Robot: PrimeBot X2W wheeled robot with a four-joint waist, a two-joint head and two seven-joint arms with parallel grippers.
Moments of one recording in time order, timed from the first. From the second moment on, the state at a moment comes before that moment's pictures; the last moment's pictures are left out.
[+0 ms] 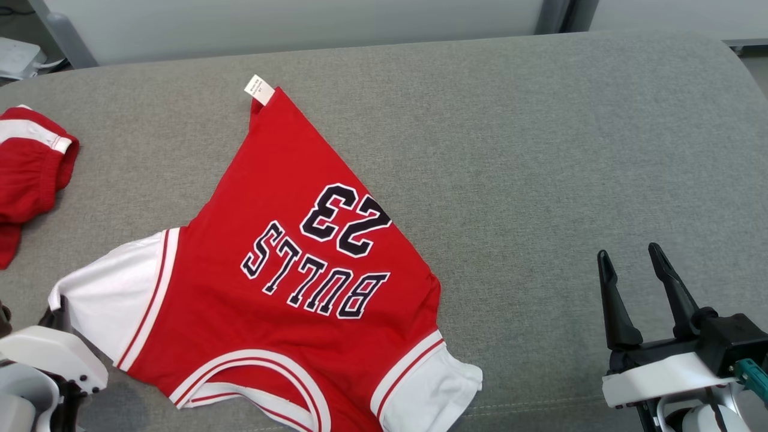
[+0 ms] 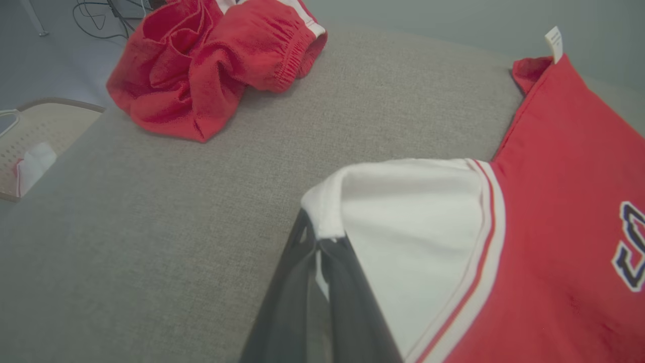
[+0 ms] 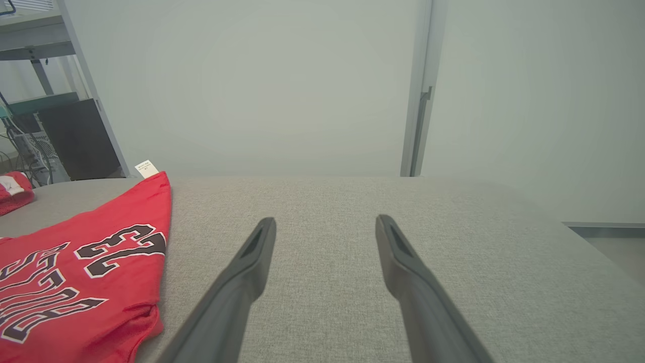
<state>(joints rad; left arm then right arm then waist) -0.28 0.48 -0.21 0.58 -0.78 0.15 -0.05 -0.08 -0.06 0.04 0.11 0.13 0.12 -0.25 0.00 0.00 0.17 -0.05</state>
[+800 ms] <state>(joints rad) -0.16 0.39 -0.24 0.22 -0.62 0.25 -0.25 -0.07 -0.06 -0.04 0.11 0.12 0.12 -0.25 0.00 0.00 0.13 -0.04</state>
